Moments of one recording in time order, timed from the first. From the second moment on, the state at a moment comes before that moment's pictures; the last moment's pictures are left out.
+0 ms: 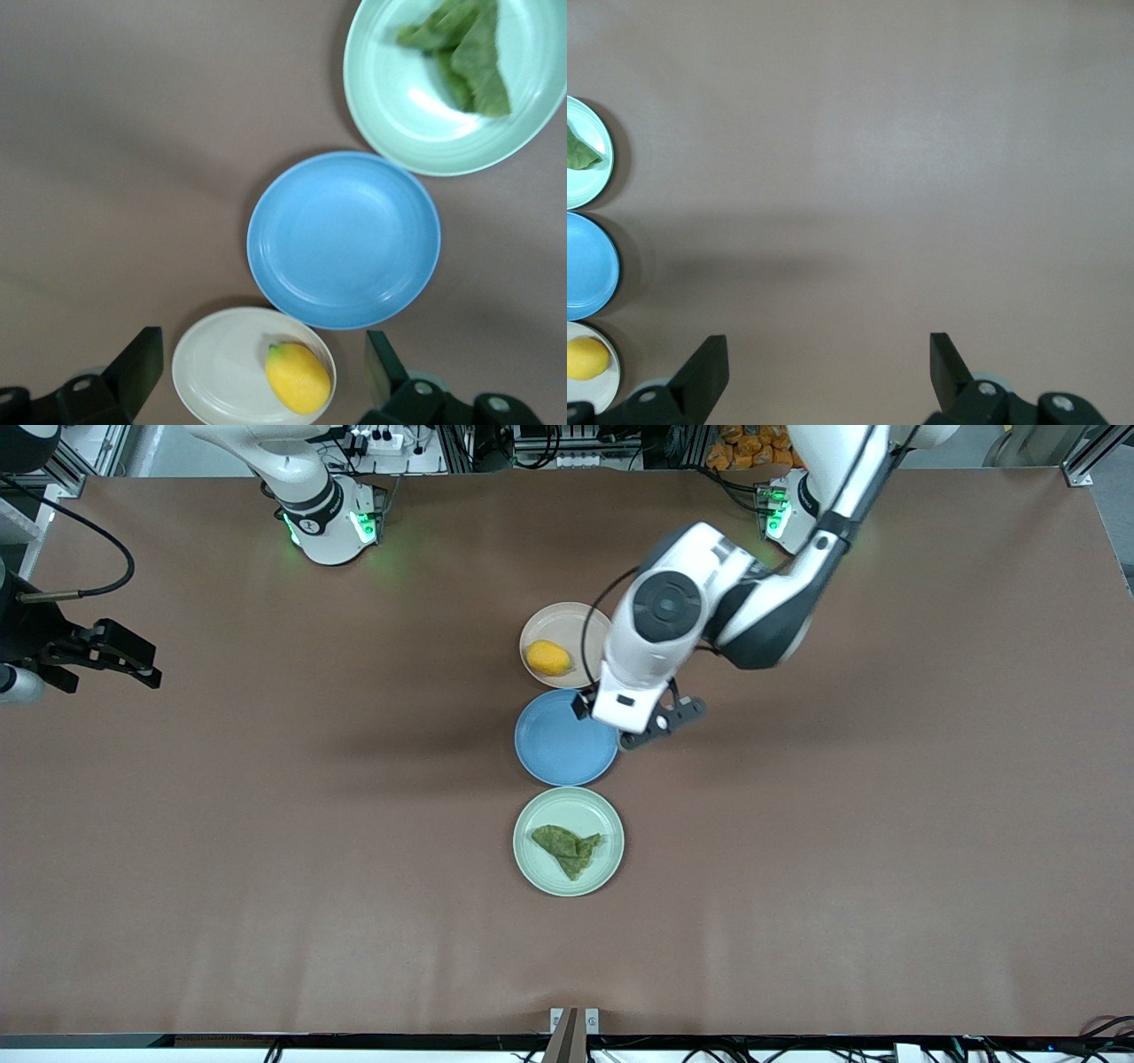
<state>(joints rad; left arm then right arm) -0.58 0.48 -0.19 -1.50 -0.08 1.89 -1.24 0.03 0.09 0.01 -1.43 -0.01 1.53 -0.01</state>
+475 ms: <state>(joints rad) -0.69 0.49 -0.19 -1.58 -0.09 1.89 -1.58 0.03 0.09 0.01 -1.43 -0.01 1.53 -0.01</state>
